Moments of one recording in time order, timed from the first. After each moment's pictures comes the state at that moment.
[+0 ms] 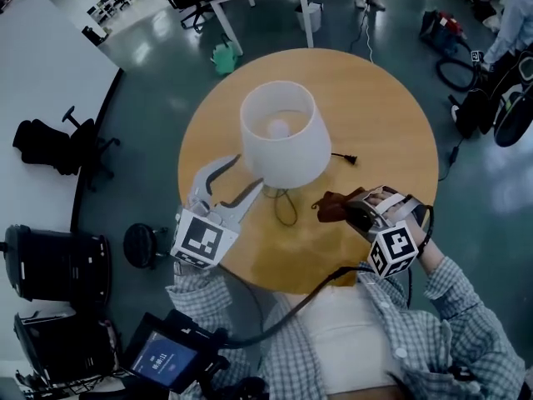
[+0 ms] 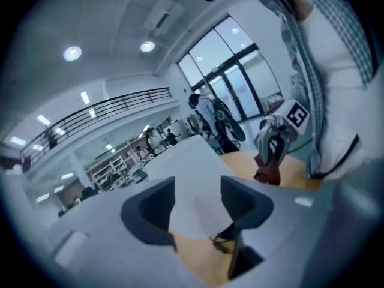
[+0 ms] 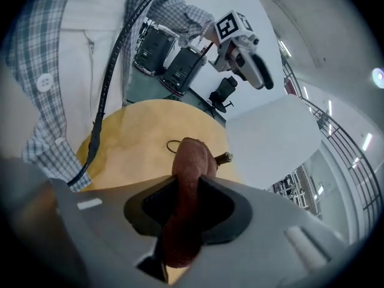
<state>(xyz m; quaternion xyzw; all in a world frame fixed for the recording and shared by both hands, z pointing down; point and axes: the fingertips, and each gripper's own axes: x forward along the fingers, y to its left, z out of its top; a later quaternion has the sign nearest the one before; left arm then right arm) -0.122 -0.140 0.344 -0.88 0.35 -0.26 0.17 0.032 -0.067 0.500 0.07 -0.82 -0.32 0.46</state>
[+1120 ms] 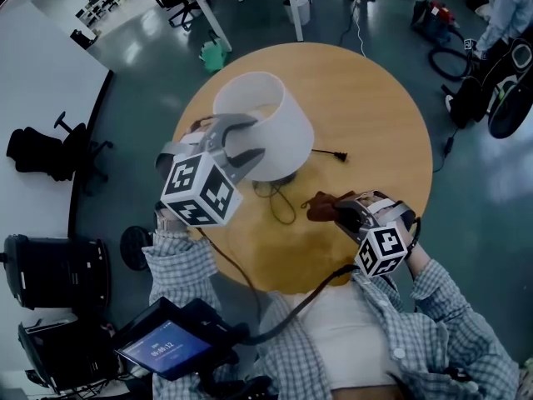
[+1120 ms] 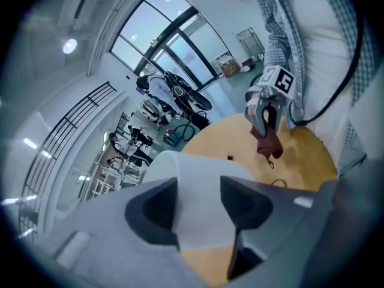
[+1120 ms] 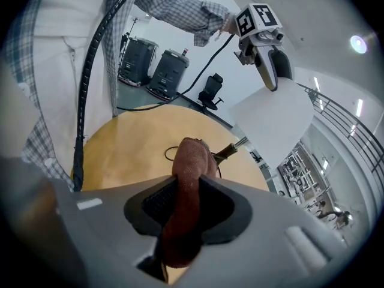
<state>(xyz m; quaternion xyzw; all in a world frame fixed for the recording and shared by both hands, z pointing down) -0.070 -0.200 0.346 -0.82 0.17 -0.48 0.28 0.034 -0.071 0.522 0.11 -0.86 -0.24 0.44</state>
